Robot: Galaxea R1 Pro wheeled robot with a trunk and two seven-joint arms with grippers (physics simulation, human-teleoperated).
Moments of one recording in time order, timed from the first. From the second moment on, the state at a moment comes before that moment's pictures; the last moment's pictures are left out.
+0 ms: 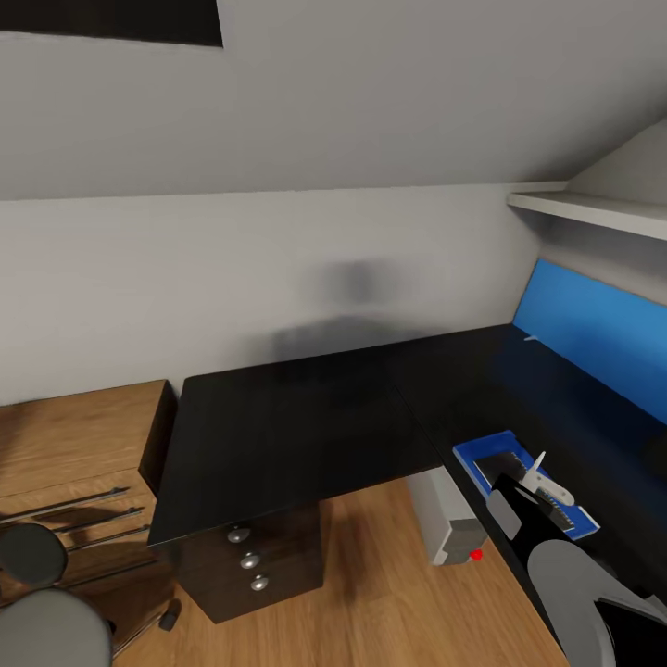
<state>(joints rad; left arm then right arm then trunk) 0.12 -0.06 -0.39 -0.98 0.36 -0.03 0.48 -0.80 -0.10 -0.29 -0.35 -0.28 -0.04 -0.48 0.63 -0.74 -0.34</state>
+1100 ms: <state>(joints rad) 0.12 -0.06 -0.39 -0.97 0.36 -0.03 0.47 -0.80 -0.10 -0.29 -0.35 -0.28 -0.04 -0.48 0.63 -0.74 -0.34</state>
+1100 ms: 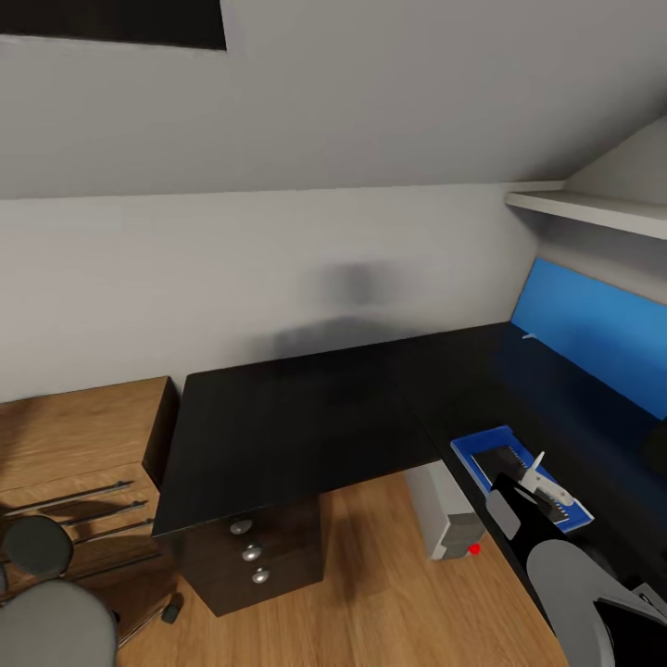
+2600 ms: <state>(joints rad) 0.12 -0.06 -0.39 -0.88 0.36 -0.03 0.47 -0.77 0.04 -0.17 -0.72 -0.26 0.13 -0.65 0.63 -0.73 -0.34</state>
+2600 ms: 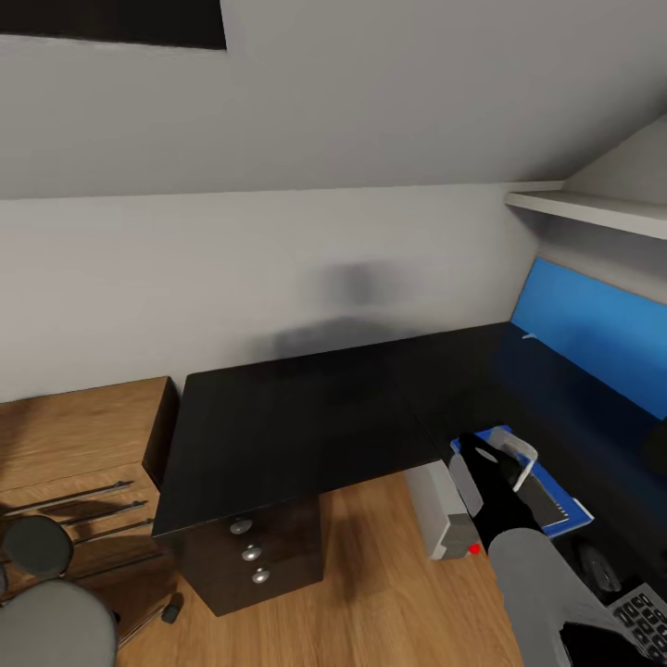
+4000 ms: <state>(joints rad) 0.12 -0.05 -0.35 -0.88 0.36 -0.03 0.47 -0.66 0.16 0.22 -0.82 -0.26 0.21 -0.65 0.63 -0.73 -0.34</state>
